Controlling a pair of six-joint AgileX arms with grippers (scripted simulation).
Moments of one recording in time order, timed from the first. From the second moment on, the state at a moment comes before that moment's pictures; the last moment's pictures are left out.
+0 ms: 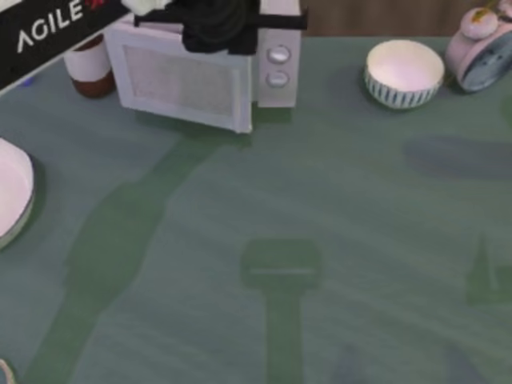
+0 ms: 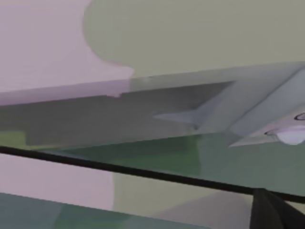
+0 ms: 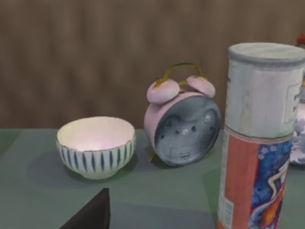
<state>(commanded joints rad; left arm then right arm) -0.54 2.11 1.90 -0.81 -0.20 -0.33 0.00 0.00 0.00 0.00 0.00 0.00</state>
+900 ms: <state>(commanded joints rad) -0.54 2.08 1.79 -0.77 -0.16 -0.28 0.00 0.00 0.00 0.00 0.00 0.00</state>
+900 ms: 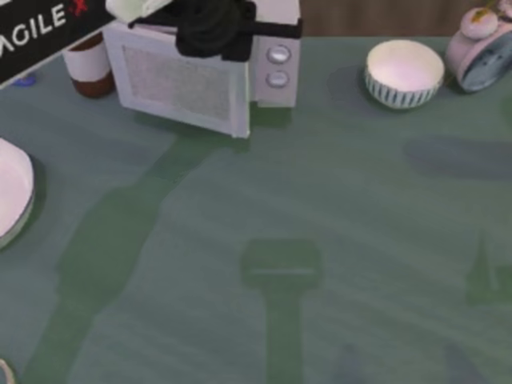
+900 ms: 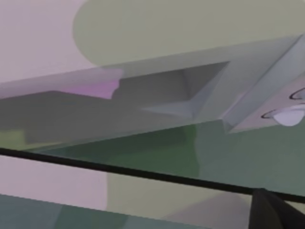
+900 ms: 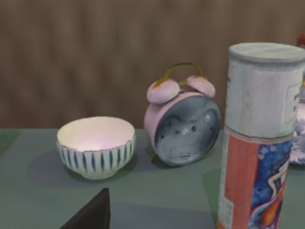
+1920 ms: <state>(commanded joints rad) -0.54 2.03 1.83 -0.75 -0.16 -0.26 0.00 0.00 0.00 0.00 0.00 0.00</state>
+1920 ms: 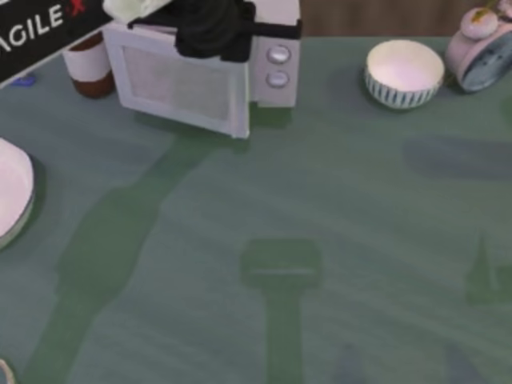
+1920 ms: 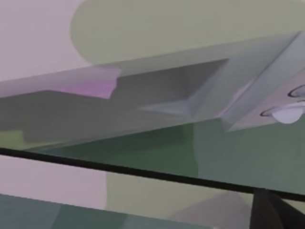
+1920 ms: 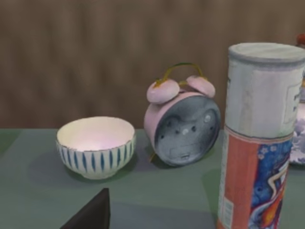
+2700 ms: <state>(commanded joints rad) -0.52 2.00 1.65 -0.71 -0.10 -0.16 0.00 0.00 0.00 0.00 0.00 0.00</state>
